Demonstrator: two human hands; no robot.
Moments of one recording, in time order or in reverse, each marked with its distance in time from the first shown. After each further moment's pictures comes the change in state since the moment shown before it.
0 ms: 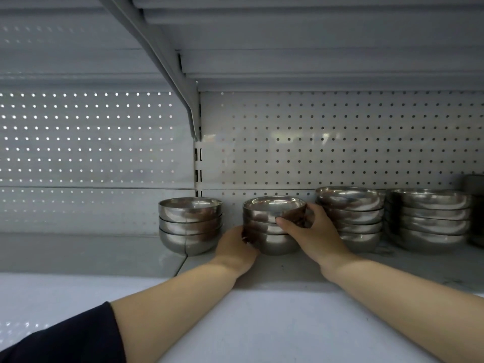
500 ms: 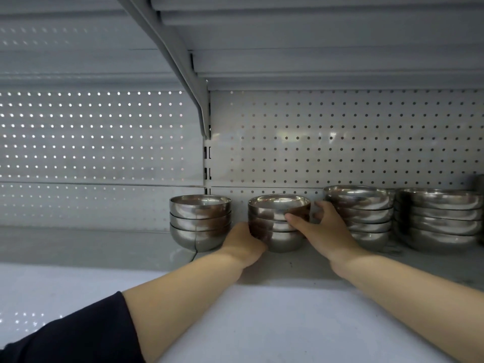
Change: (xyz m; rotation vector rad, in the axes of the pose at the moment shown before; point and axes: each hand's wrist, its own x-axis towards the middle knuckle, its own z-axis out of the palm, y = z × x) left_hand -0.007 0.012 -0.016 -0.054 -0.139 -0.064; right_hand -0.006 -0.015 -0.001 -0.058 -0.013 0.035
